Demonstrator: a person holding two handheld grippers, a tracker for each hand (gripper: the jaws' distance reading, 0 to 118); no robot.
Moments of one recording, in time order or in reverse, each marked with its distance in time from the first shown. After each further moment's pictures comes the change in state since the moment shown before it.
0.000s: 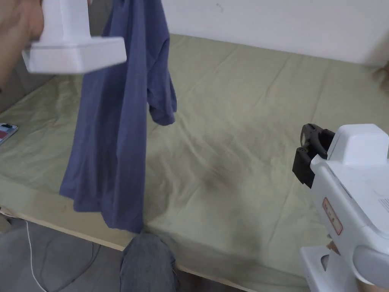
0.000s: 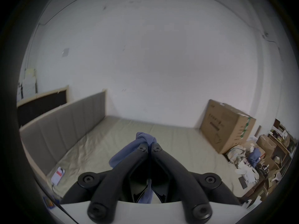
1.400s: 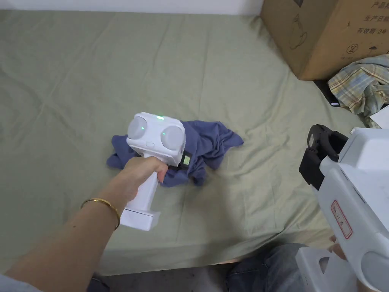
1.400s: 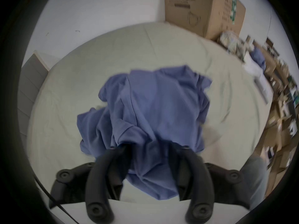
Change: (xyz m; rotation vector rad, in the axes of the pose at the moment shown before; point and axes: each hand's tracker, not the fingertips) left arm 0.218 -0.353 -0.218 -0.793 -0.191 -0.318; right arm 0.133 -0.053 0.052 -0.103 -0.393 -0.138
